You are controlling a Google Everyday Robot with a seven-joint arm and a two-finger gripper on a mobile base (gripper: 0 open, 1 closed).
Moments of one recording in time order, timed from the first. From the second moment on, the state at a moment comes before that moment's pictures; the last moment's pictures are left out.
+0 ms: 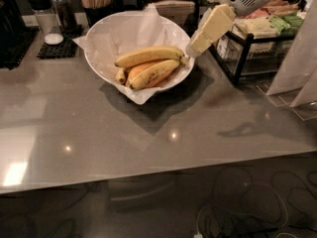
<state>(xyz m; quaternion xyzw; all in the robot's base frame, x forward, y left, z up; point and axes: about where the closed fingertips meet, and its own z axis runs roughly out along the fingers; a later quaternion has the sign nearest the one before) 0.598 -0.091 1.011 -0.57 0.73 0.11 0.35</state>
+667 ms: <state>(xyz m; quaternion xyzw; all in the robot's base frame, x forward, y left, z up) 0.664 -0.042 0.975 -0.56 0.74 0.16 0.34</state>
